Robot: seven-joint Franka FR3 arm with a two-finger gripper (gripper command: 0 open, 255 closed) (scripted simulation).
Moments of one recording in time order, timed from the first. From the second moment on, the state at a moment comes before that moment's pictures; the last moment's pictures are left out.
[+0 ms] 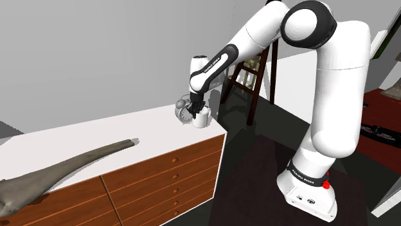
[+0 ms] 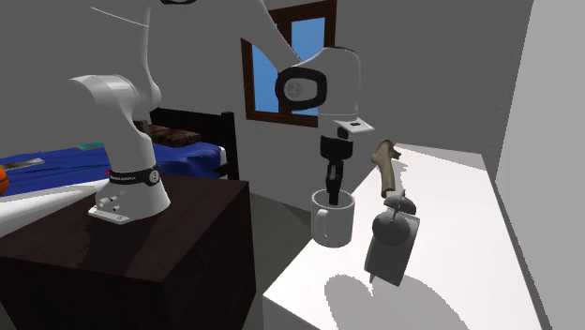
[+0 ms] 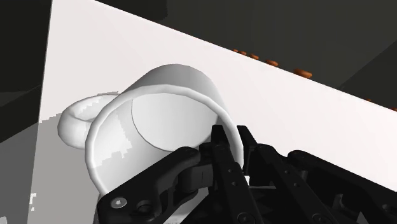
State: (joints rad) arm 0.02 0.33 -0.04 -2.12 0.02 2.48 0.08
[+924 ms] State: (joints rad) arm 0.02 0.20 -0.04 -2.10 0.01 2.32 0.09
